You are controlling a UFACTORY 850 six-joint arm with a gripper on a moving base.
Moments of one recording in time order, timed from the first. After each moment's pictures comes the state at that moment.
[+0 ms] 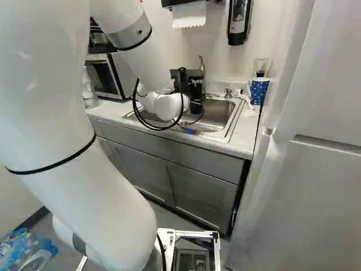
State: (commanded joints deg) arm -14.7 -2.7 -35.8 0.0 44.8 0.0
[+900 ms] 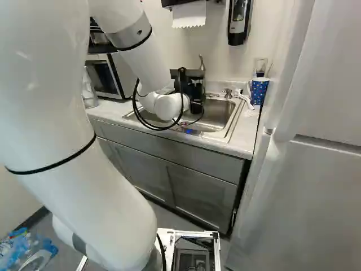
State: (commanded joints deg) arm -14.7 -2.7 -35.8 0.0 44.8 0.0
